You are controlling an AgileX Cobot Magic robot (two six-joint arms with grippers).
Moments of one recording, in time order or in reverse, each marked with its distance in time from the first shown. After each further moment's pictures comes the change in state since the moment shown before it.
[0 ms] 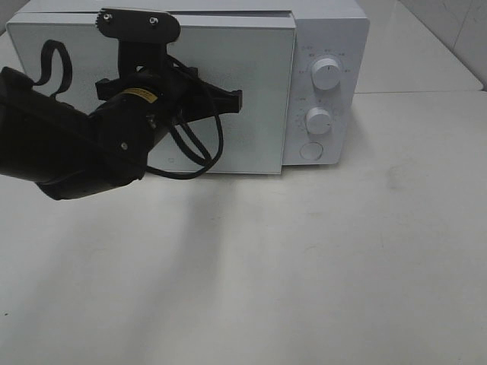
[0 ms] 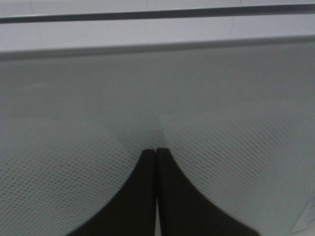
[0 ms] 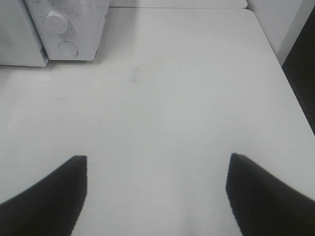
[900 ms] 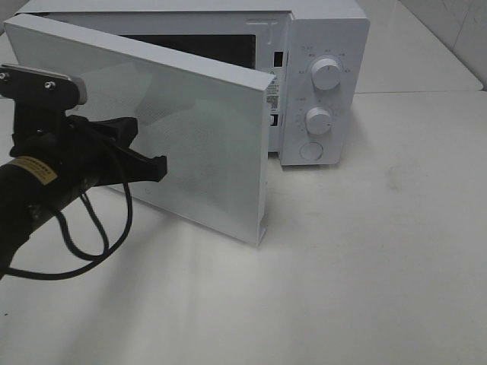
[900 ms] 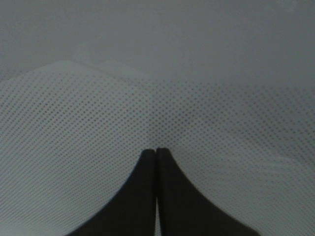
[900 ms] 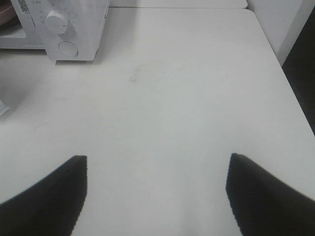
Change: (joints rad) left arm 0.069 -0.198 0.468 0.314 -0.171 -0.261; right arm 0.000 0.000 0.000 0.000 0.000 0.000
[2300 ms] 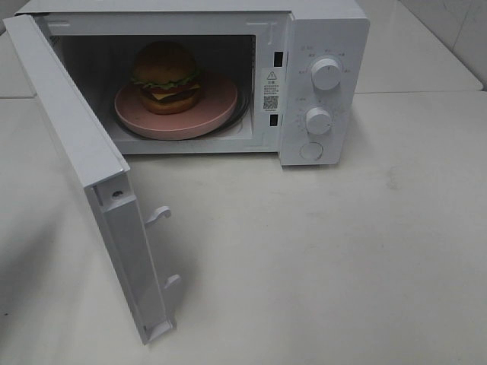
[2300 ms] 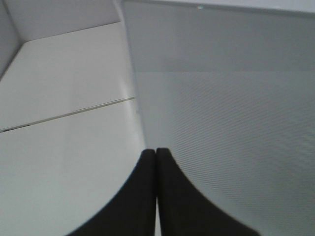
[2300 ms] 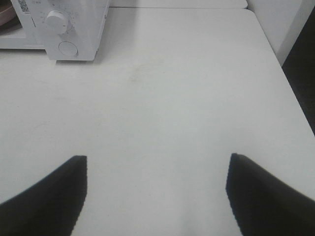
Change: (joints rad) left arm 0.757 -0.461 0.275 0.839 0.180 -0.302; right arm 0.000 0.000 0.000 0.000 0.000 0.000
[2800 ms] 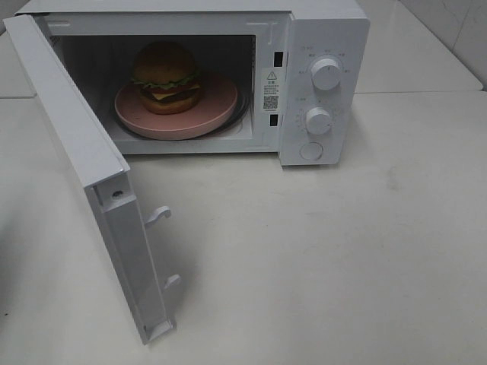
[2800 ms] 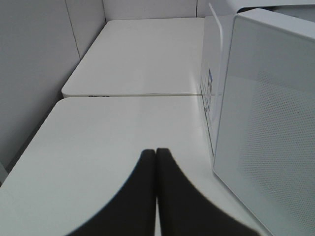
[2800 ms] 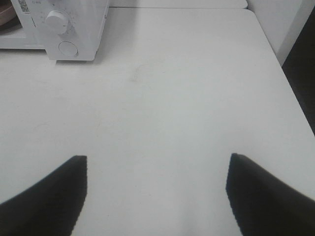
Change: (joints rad) left arm 0.000 -0.290 -0.004 -0.437 0.346 0.182; right arm 0.000 0.000 0.000 0.000 0.000 0.000
